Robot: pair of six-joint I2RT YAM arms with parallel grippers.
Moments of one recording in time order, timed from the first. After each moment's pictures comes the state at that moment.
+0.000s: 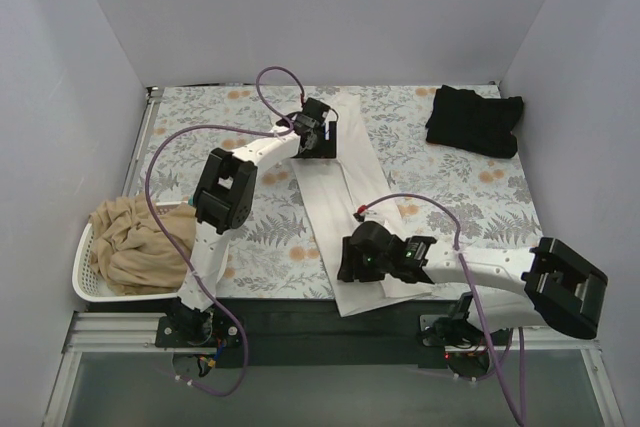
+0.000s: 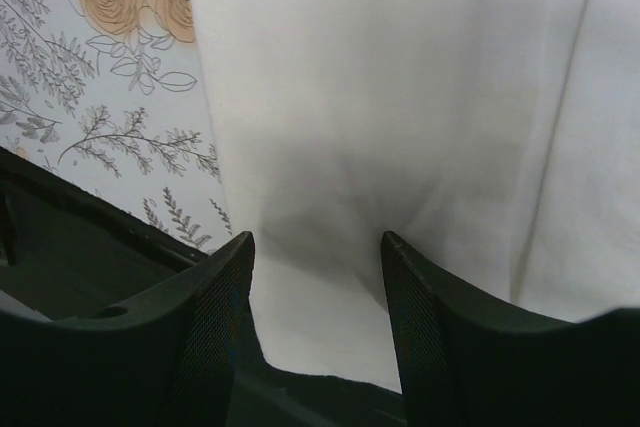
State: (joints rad) left arm -0.54 2.31 1.83 -0.45 -0.16 -0.43; right arm 1.09 1.25 0.54 -0.24 0.06 0.93
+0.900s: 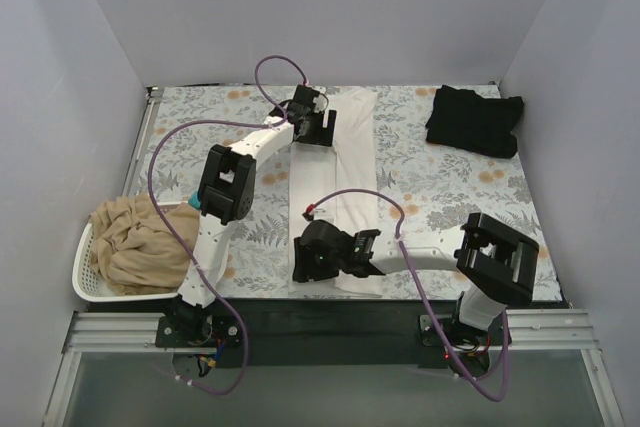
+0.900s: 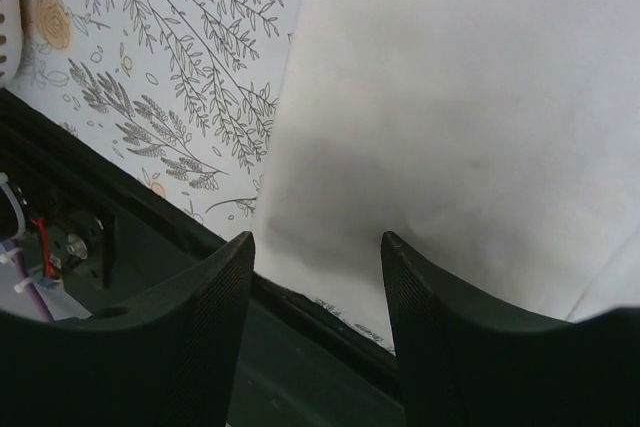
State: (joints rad) left arm -0.47 2.44 2.03 -0.44 0.01 -0.22; right arm 1.23 1.64 0.86 -0.12 0.05 0.96
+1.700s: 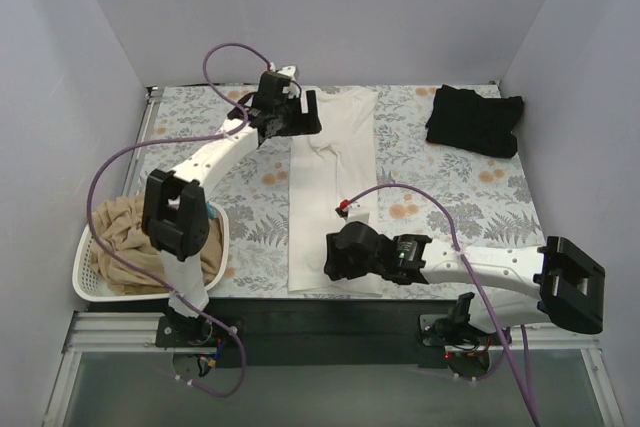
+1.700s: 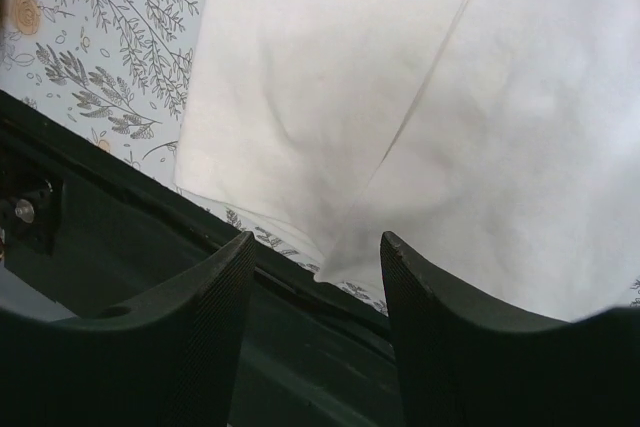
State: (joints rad) left arm -0.45 1.99 1.74 -0.42 0.06 -0.38; right arm 1.23 1.26 0.72 -0.31 0.21 0.86
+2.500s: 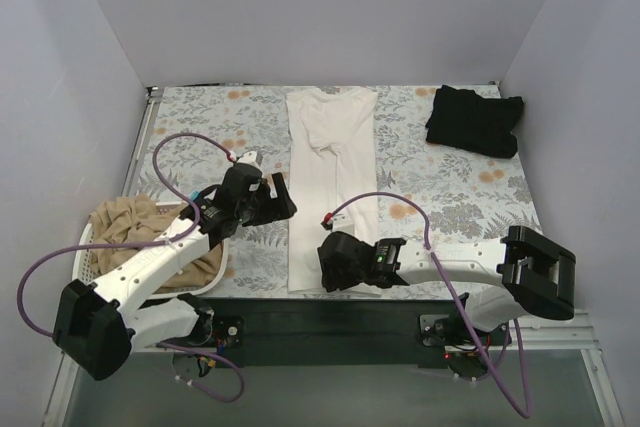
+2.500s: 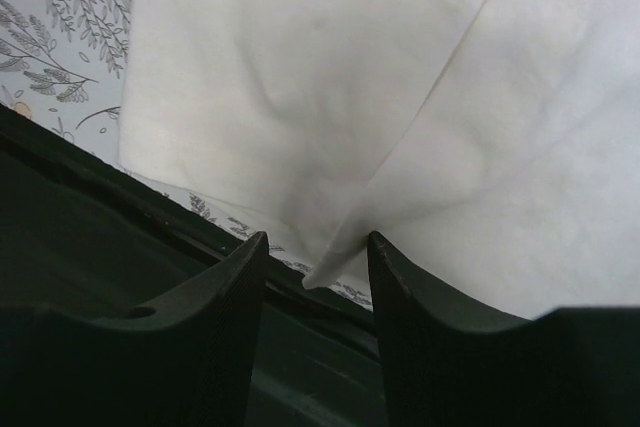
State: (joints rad) left arm -0.59 1.12 0.79 -0.42 -0.05 -0.69; right arm 1.28 1.43 0.75 -0.32 0.19 0.86
